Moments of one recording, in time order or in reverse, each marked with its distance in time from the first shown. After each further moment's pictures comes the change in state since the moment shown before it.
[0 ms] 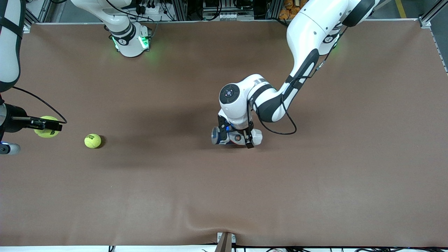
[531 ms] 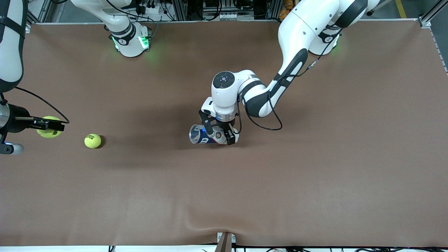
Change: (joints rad) left arm -0.046 0.030 -0.008 -0.006 -0.001 0.255 -0.294; right arm 0.007 0.000 0.002 0.000 0.000 0.000 0.004
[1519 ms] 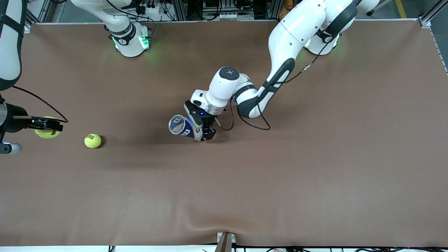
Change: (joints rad) left arm -0.038 0.097 0.005 -0.052 0.000 0.602 -0.171; right arm 0.001 0.000 -0.001 0.015 0.000 0.000 -0.024
